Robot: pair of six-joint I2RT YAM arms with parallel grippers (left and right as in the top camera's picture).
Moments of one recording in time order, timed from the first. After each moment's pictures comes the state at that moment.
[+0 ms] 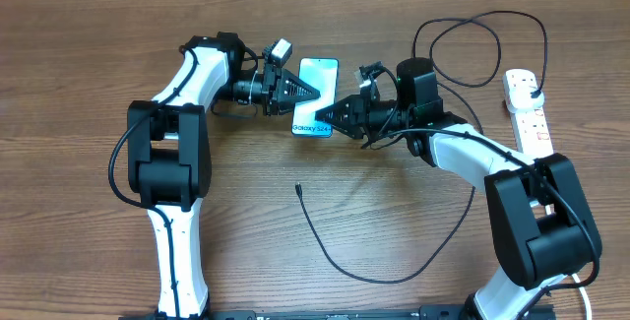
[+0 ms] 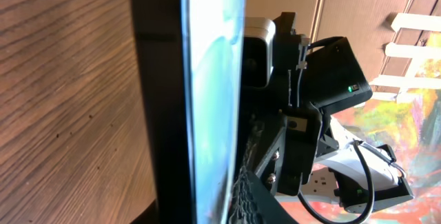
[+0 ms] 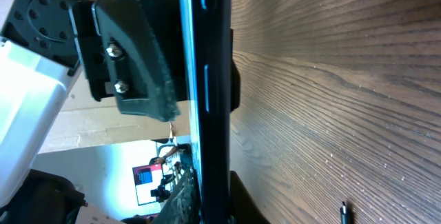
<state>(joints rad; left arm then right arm) -0.12 2.36 1.80 -1.22 1.49 0.23 0.32 1.85 0.98 0.26 -1.02 0.98</state>
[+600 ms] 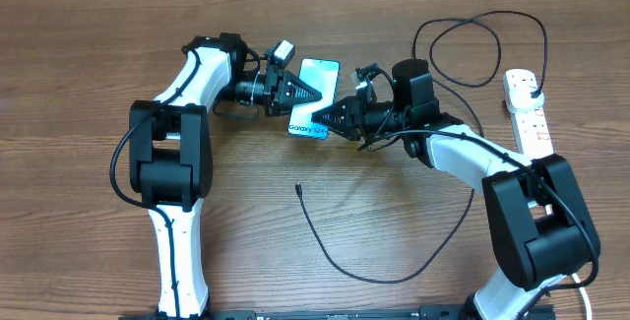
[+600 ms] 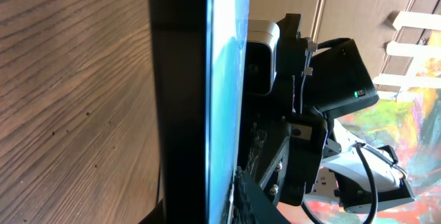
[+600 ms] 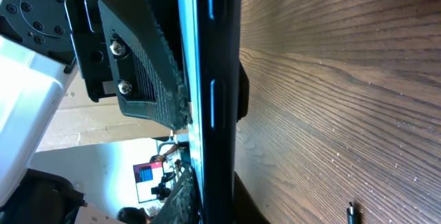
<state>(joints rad) -0.13 2.36 1.80 -1.23 1.49 0.23 0.33 1.85 0.98 0.27 -1.01 0.98</state>
